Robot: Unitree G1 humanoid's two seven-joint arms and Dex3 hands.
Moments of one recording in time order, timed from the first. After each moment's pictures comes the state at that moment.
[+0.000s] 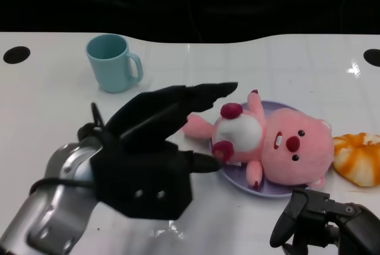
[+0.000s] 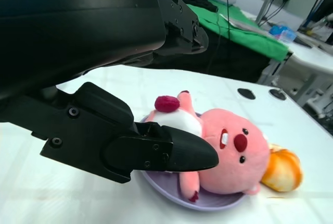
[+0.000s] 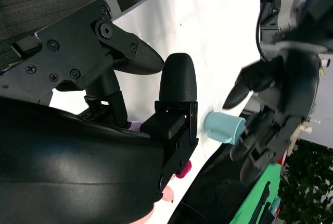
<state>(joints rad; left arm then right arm) -0.32 0.31 -0.32 -0.11 0.41 -0.07 -0.34 0.47 -0.26 0.12 -0.68 0.06 0.17 0.31</state>
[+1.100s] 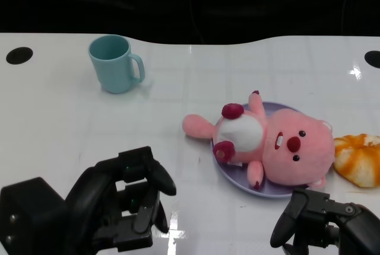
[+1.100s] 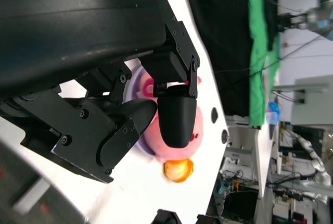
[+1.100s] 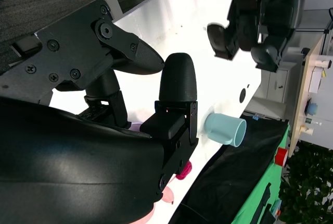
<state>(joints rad) 0.24 0.11 -0.07 -0.56 -0.27 0.41 -0.23 0.46 -0.27 0.11 -0.68 0.06 0.18 0.31</state>
